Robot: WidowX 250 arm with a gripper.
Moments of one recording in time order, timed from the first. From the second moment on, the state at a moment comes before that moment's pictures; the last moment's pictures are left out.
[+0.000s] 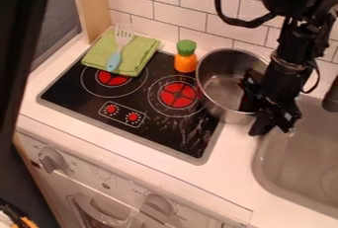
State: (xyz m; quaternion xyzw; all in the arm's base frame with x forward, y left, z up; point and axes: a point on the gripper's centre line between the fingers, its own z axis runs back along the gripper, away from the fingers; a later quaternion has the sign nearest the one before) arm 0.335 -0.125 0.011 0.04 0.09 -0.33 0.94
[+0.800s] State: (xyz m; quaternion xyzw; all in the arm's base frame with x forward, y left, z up) arm 0.308 -0.082 0.102 0.06 -0.04 -0.29 0.95
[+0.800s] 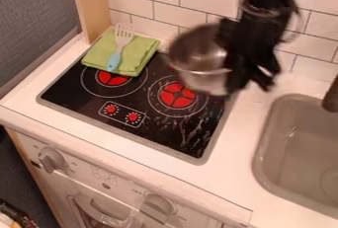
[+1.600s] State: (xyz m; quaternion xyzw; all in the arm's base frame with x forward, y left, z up) arm 0.234 0.101 0.063 0.09 0.02 -0.04 0.99
